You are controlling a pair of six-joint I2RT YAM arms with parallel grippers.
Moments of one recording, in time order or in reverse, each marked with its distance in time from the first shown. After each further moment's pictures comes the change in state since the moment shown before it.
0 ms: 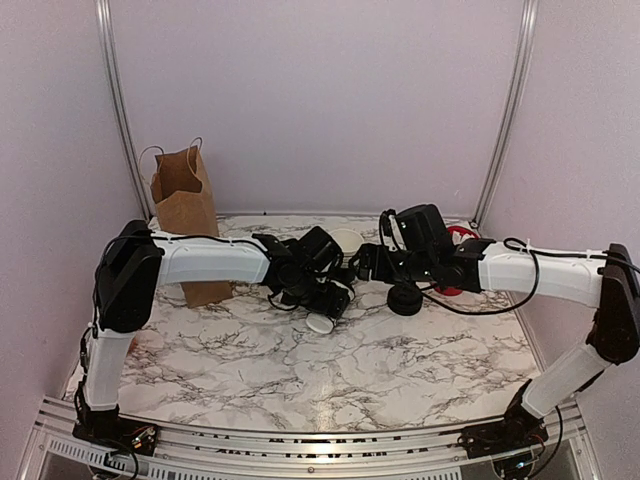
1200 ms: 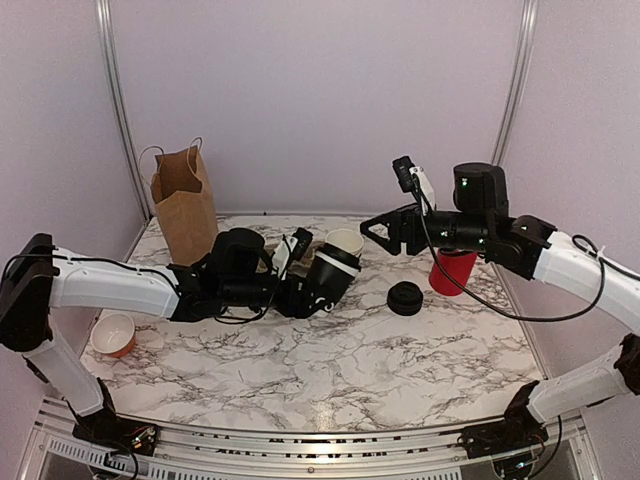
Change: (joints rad) left arm -0.009 -0.527 -0.698 0.782 0.311 0.064; right arm -0.047 -0.231 0.099 -0.066 -0.364 -0.403
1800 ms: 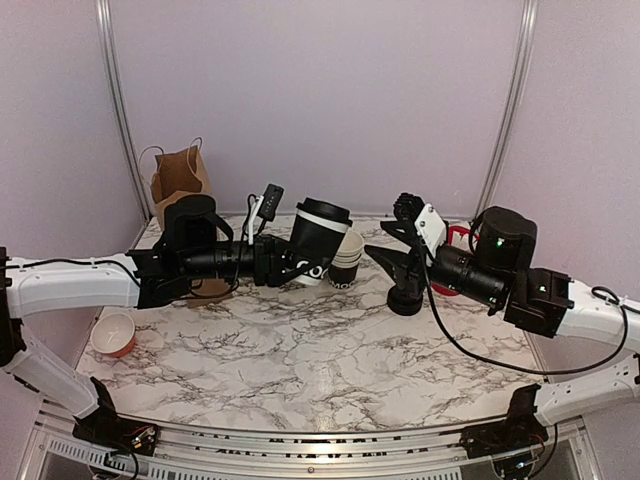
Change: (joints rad) left arm 0.069 -0.207 -0.020 0.115 0.262 -0.101; right arm 0.309 -0.261 -0.283 0.308 0.393 -0.549
